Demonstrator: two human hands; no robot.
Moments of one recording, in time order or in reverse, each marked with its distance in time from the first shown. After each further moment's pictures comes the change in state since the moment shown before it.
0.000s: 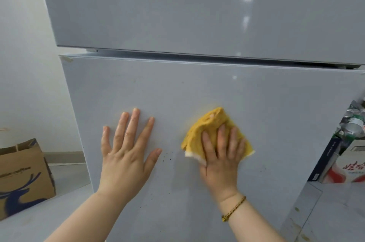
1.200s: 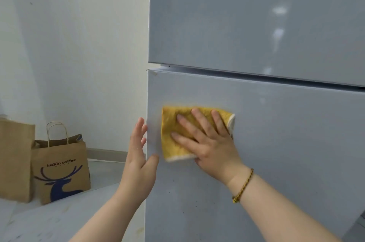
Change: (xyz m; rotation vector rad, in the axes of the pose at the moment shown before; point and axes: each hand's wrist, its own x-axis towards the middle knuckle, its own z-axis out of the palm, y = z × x) left_hand -0.010 -0.058 -0.056 -1.053 -0.028 -0.539; right_hand 0.100 -0.100 0.001 0.087 0.006 -0.619
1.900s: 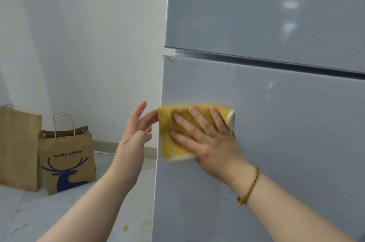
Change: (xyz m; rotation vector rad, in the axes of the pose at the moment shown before) left_hand 0.019 0.004 -0.034 -0.355 -0.027 -0.140; right_hand 0.006 -0.025 0.008 0.041 -0.097 -0.092
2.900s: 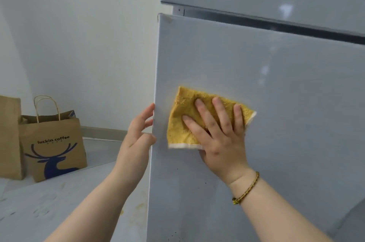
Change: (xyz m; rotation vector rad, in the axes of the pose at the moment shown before) left_hand -0.017 -0.041 0.000 0.183 -0.031 -0.120; right_hand -0.036 -0.033 0.015 -0.038 0.145 0.342
